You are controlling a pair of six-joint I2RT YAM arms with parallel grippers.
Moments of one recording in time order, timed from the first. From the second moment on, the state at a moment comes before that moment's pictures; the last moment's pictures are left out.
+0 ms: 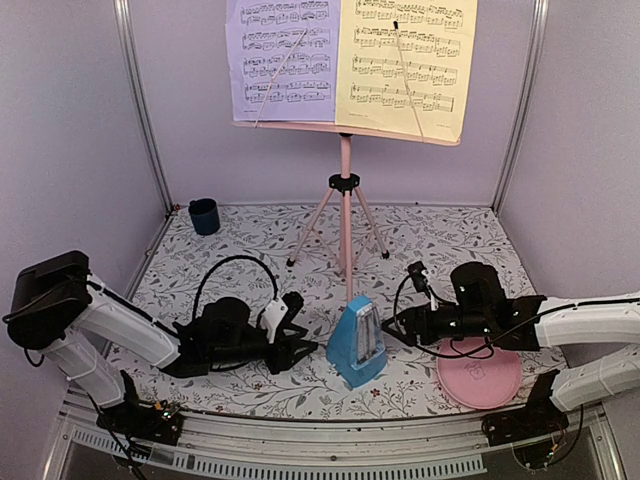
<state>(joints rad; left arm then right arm) -1.06 1.56 0.42 0.75 0.04 -0.17 0.86 1.14 0.50 0.09 -0.19 0.54</state>
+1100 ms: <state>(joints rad) -1.02 1.39 0.38 0.69 0.21 -0.04 0.82 1.61 0.77 0.33 -0.50 0.29</state>
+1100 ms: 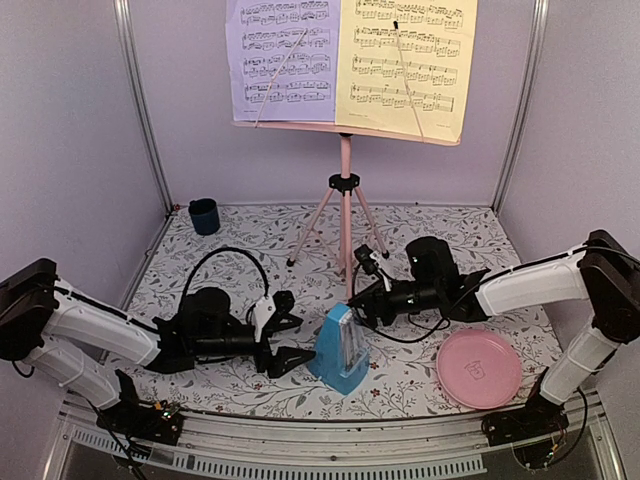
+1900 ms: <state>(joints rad) -0.89 1.72 0.82 0.39 0.83 0.35 0.73 1.14 0.66 0.12 -0.51 0.32</state>
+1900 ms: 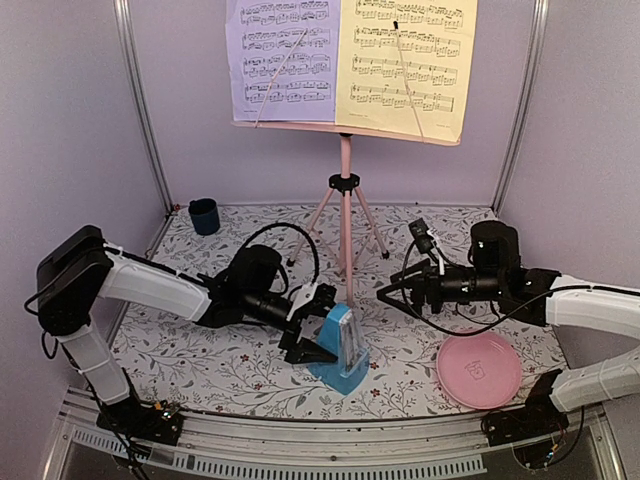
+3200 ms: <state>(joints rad) -1.09 1.42 0.33 0.63 0.08 -0.34 0.73 1.50 0.63 0.25 -0.52 0.34</state>
